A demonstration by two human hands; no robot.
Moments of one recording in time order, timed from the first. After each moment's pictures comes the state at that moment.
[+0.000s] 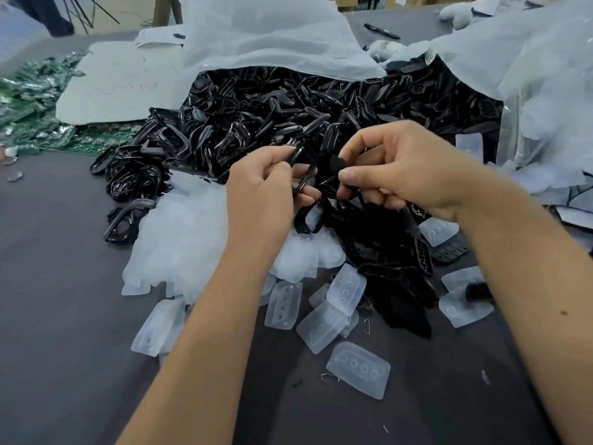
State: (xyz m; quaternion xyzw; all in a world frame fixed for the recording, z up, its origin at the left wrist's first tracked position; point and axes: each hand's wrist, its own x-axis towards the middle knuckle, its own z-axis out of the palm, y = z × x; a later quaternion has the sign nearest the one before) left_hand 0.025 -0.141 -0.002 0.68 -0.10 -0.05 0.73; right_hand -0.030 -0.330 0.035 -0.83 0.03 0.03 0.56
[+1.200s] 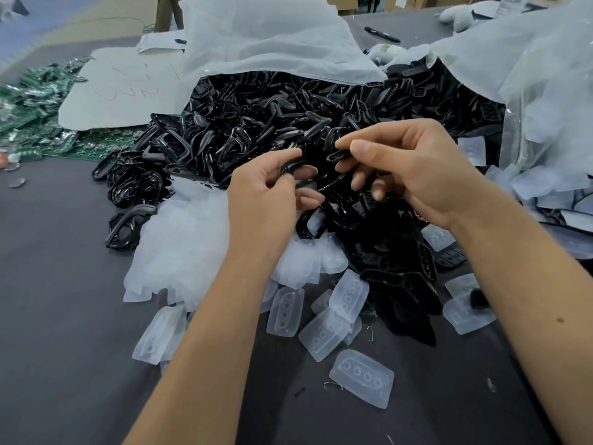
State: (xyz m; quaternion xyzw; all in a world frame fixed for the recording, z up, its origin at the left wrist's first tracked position) left_hand 0.025 -0.140 -0.003 0.68 -0.12 -0.05 0.73; right_hand -0.027 -0.333 0.021 -0.73 0.00 -0.09 0.68
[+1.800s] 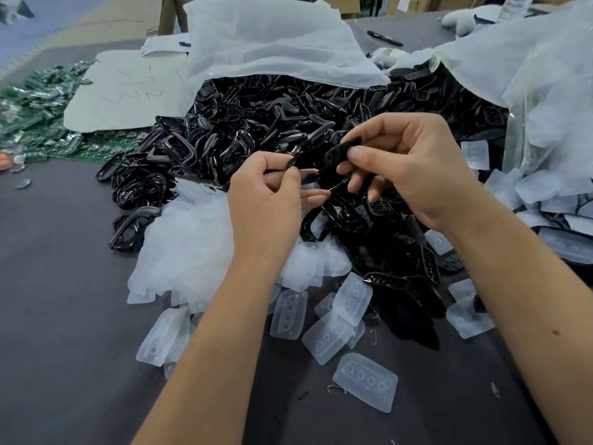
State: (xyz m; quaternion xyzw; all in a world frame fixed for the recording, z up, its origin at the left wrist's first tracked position) left_hand 0.020 -0.141 0.000 0.66 -0.10 -0.03 0.75; right_hand -0.023 -0.319 0.024 -0.75 -0.02 -0.16 0.64
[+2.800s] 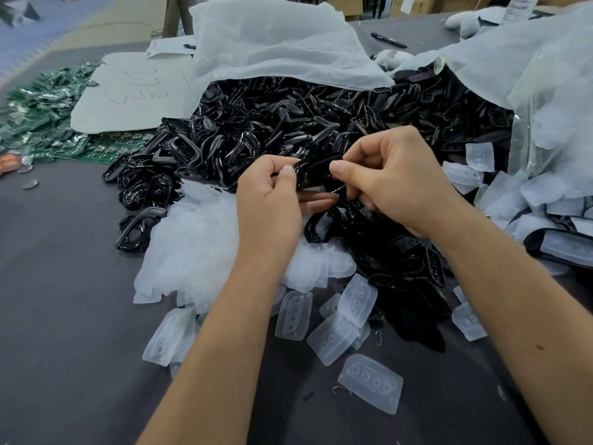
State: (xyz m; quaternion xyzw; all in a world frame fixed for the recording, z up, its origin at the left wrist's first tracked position) left_hand 0.020 -0.138 0.002 0.66 -0.10 -0.06 0.75; right_hand -0.015 -0.302 0.018 -0.85 0.05 -0.16 0.49
